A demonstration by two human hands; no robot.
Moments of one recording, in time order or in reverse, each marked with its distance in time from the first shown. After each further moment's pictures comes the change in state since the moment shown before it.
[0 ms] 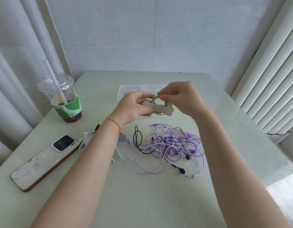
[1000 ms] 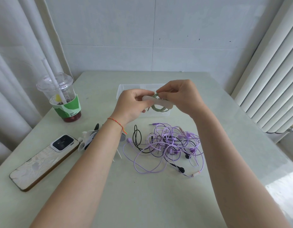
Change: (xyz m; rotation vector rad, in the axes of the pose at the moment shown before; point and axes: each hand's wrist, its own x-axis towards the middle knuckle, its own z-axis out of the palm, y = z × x) left_hand 0.002 0.002 0.005 0.135 0.182 0.090; right_hand -0.001 -0.003 0.001 -0.015 0.038 0.013
